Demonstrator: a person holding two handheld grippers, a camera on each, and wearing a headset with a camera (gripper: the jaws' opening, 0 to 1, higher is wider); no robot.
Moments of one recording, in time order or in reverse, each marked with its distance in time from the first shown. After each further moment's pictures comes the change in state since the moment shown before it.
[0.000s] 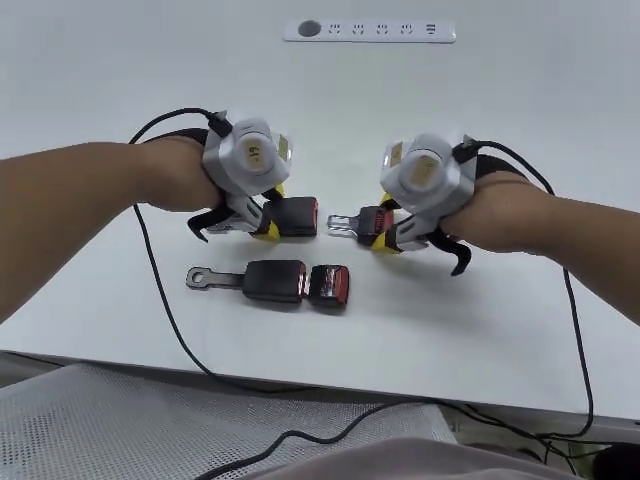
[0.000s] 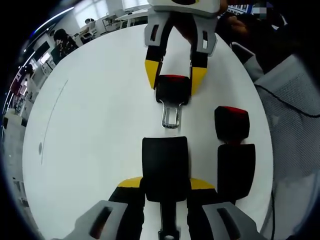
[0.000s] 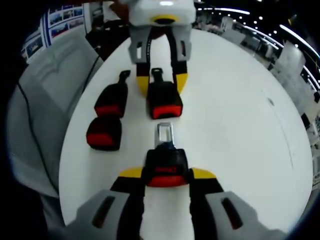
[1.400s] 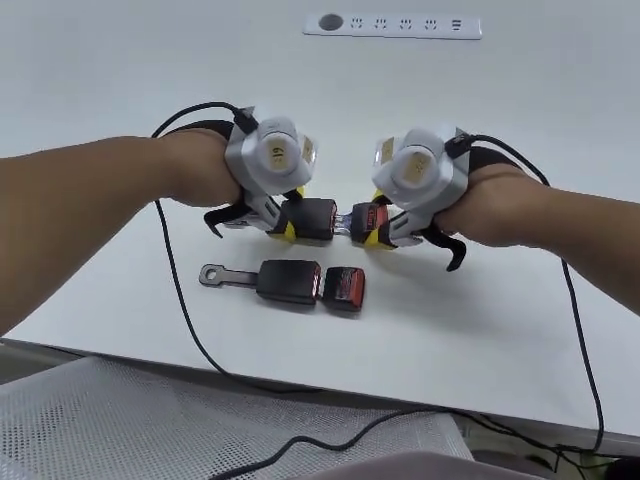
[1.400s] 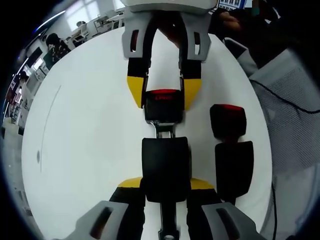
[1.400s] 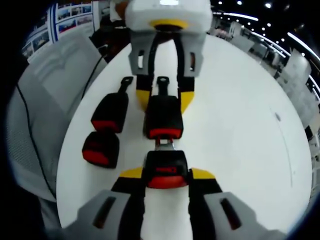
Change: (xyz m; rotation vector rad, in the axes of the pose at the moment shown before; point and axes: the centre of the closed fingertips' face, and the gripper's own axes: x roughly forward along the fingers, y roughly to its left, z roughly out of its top) left arm 0.002 -0.001 0.001 0.059 0.021 -0.033; right arm 0.014 -0.003 0.027 -0.068 -0.022 0.031
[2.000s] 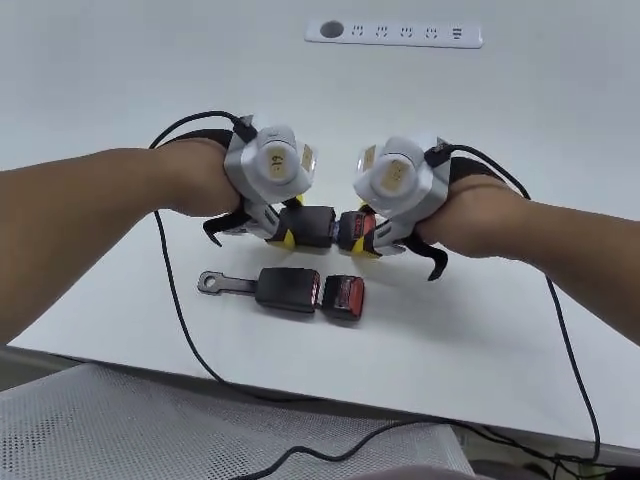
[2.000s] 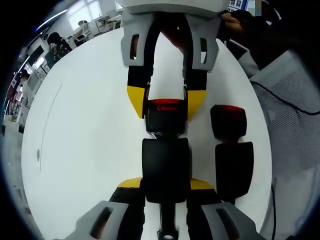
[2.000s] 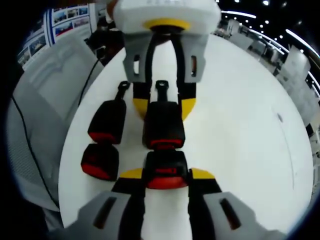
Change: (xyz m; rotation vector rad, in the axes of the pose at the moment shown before) left arm -0.001 -0.001 0.001 -0.014 -0.007 0.004; right arm 0.011 0.000 0.011 0.028 0.006 0.001
